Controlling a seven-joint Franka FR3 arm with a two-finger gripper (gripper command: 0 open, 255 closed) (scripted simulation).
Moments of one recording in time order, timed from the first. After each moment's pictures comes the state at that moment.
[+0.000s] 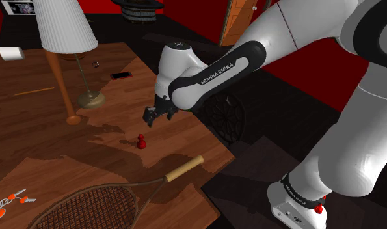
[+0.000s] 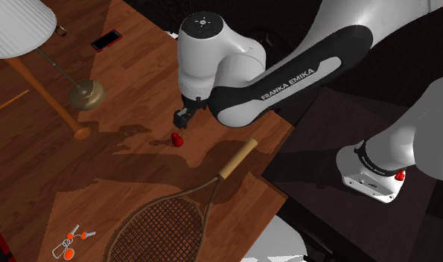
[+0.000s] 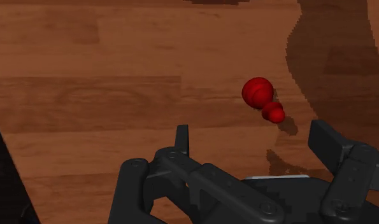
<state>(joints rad) 0.17 0.22 0.31 -2.19 -0.06 2.56 0.51</state>
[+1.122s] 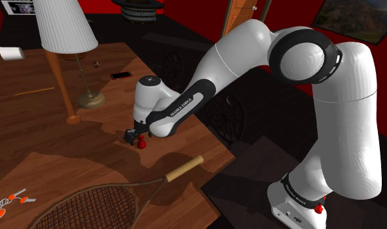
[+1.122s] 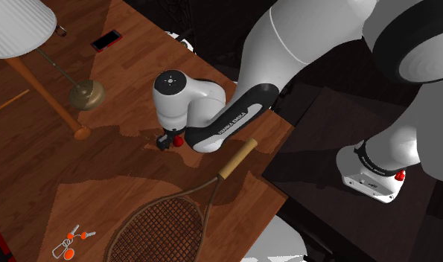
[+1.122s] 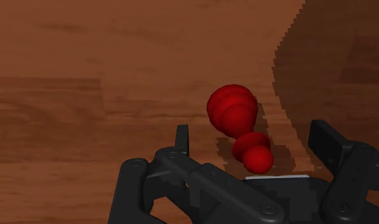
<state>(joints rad) 0.32 0.63 0.22 -1.90 -0.23 2.68 0.65</state>
